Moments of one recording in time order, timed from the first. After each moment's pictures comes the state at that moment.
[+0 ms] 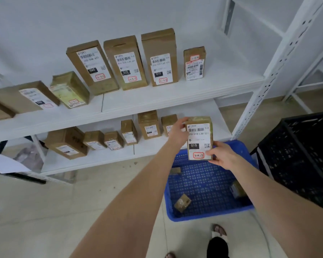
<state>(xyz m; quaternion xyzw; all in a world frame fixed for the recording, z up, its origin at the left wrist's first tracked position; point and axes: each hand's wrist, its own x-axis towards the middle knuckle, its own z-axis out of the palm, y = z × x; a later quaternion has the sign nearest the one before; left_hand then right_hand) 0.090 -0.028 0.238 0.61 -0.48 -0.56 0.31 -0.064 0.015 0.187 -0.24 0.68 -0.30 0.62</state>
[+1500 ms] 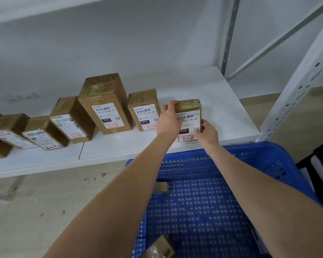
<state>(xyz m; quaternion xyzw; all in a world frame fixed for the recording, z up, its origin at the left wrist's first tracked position) 0.014 -0.222 -0.137 0.66 -0.68 -0.19 0.26 -0.110 -0.214 -0.207 -0.49 0.69 -0.38 0.38</state>
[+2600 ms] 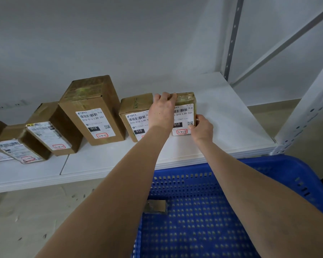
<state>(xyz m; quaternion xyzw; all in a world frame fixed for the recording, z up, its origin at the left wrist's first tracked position) 0.025 -0.296 -0.163 0.62 -0.75 0.08 0.20 -0.095 -0.298 -0.242 -0.49 0.70 -0.41 0.32</state>
